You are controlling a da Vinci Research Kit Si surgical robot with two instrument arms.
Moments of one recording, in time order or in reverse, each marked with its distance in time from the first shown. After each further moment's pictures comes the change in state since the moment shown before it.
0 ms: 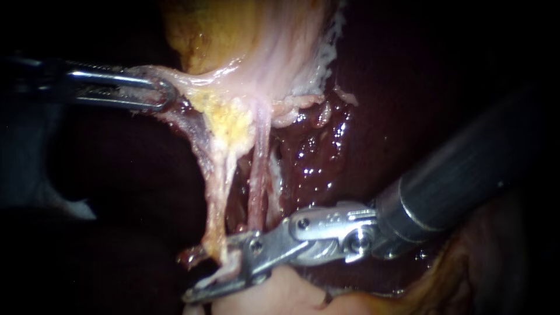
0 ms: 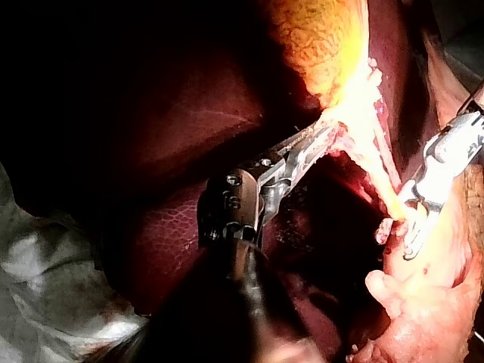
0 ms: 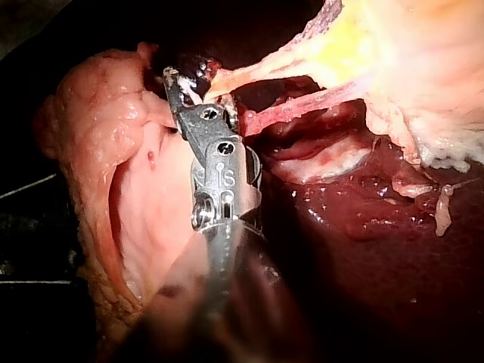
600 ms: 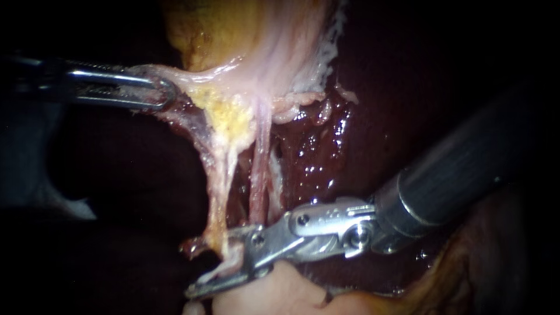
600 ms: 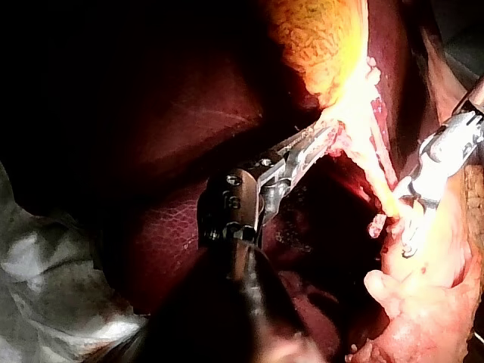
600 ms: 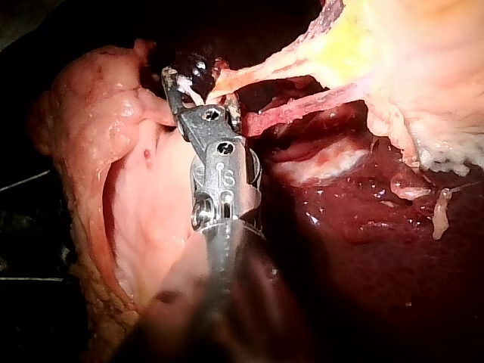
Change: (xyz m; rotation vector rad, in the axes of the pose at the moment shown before) right arm -0.001 0.001 0.000 -0.012 -0.007 -0.016; left arm 0.000 0.000 0.000 0.001 0.000 0.000
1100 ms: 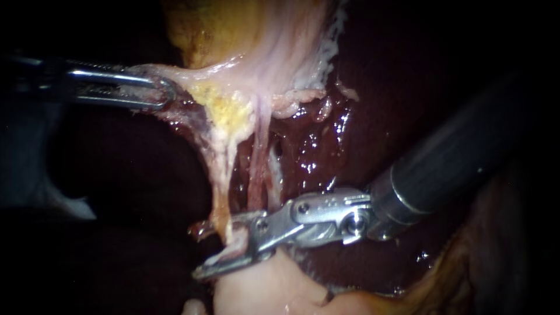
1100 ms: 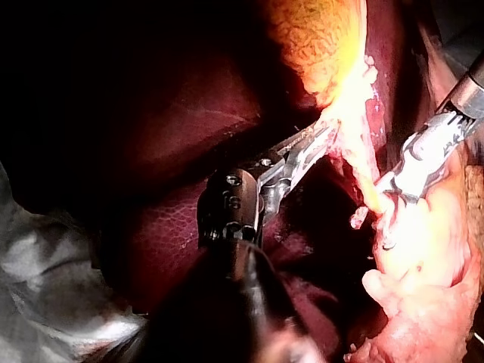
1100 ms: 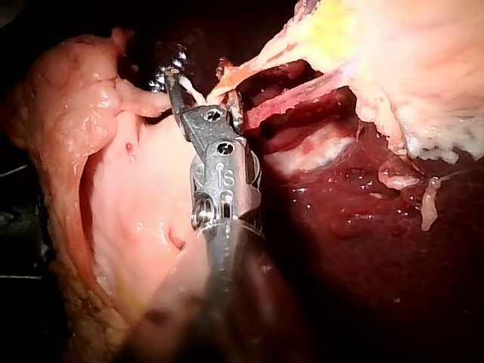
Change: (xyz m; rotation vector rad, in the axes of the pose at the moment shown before) right arm -0.003 0.002 0.000 -0.047 -0.016 0.004; left arm 0.000 0.000 0.000 0.000 0.000 0.000
